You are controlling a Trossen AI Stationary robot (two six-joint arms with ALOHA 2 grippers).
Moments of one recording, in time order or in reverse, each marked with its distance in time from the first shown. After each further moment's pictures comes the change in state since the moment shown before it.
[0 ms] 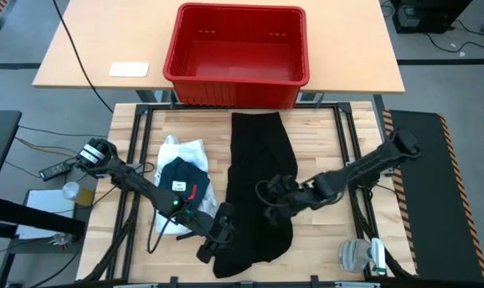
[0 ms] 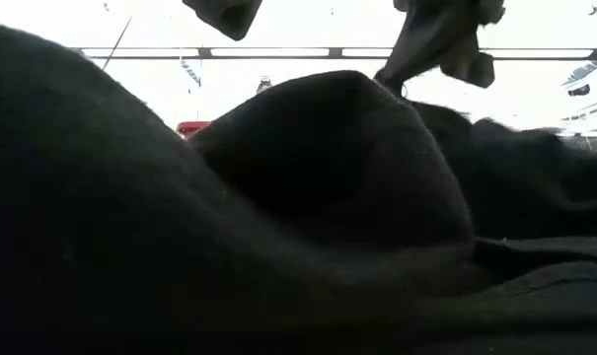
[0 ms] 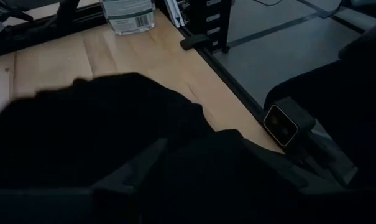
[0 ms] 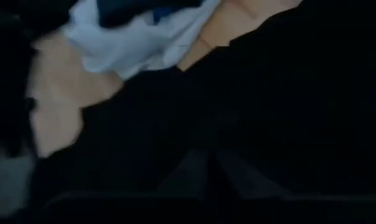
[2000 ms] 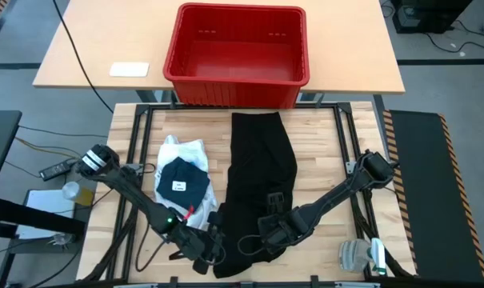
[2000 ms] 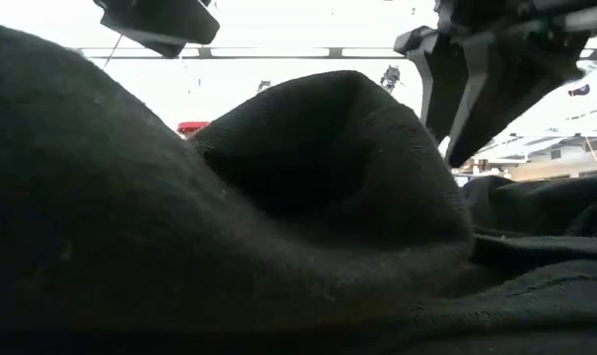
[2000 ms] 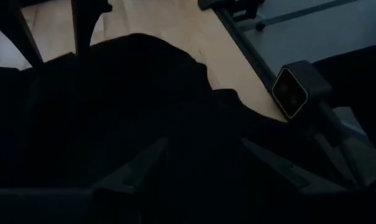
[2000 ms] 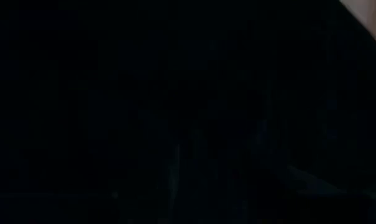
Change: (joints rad) left arm -0.151 0.063 -0.007 -0.062 -0.279 -0.181; right arm 0.134 0.400 0.364 -0.485 0.034 -0.694
